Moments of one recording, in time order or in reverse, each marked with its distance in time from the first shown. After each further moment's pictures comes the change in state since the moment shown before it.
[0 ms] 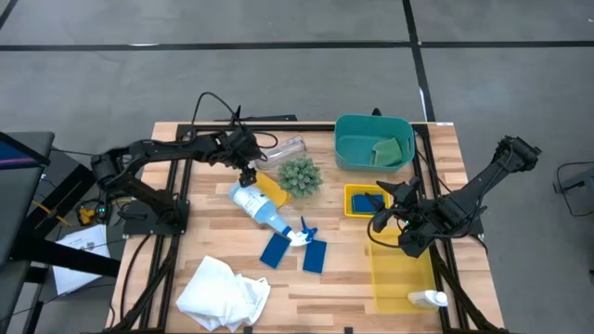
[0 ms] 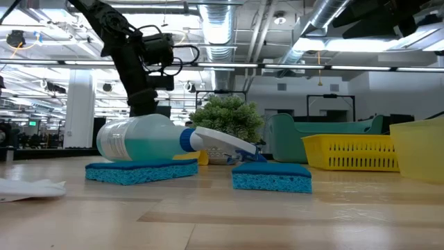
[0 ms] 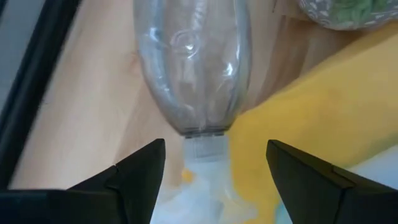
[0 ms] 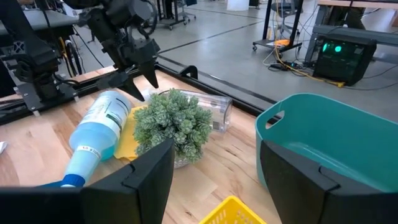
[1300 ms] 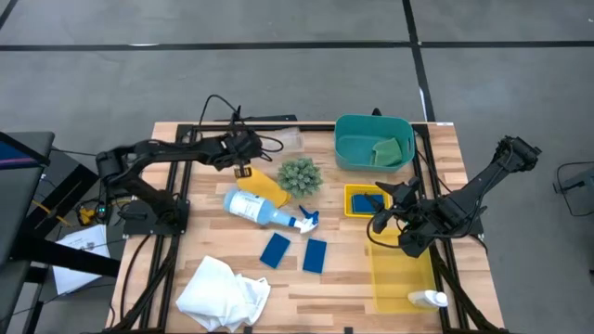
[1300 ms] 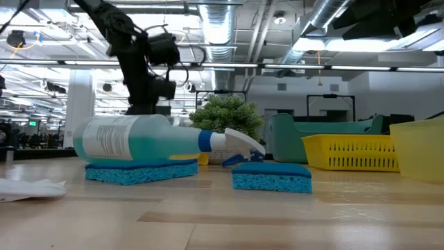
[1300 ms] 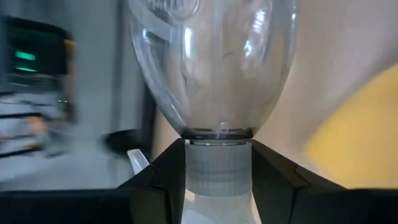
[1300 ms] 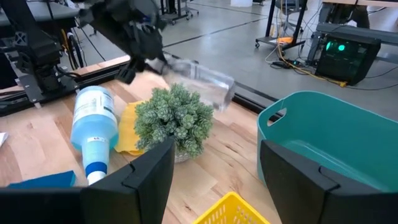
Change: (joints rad) left arm -0.058 0.046 0.023 0.039 -0.497 0.267; right arm -0.003 0.000 0.000 0.001 -0.023 -0.024
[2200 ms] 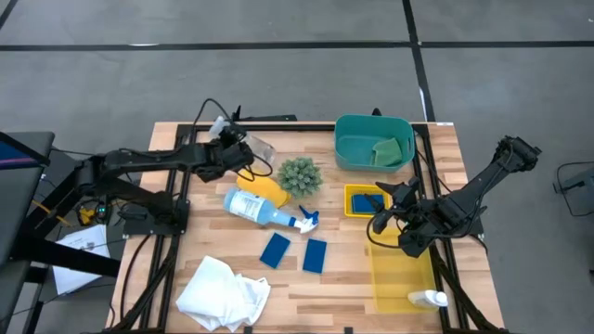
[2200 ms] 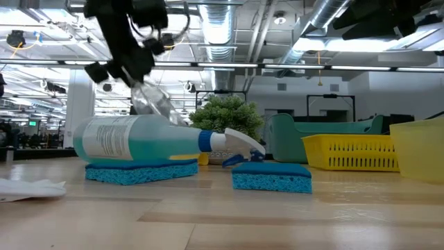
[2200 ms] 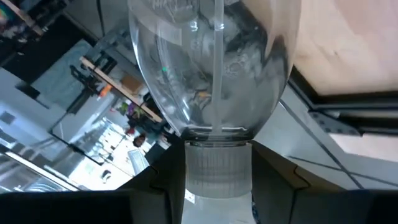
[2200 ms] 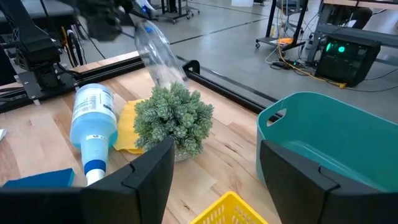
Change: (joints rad) left arm -0.202 -0.213 0.077 -0.360 -0.541 0.780; right arm 0.002 0.000 0.000 0.000 -0.002 -0.014
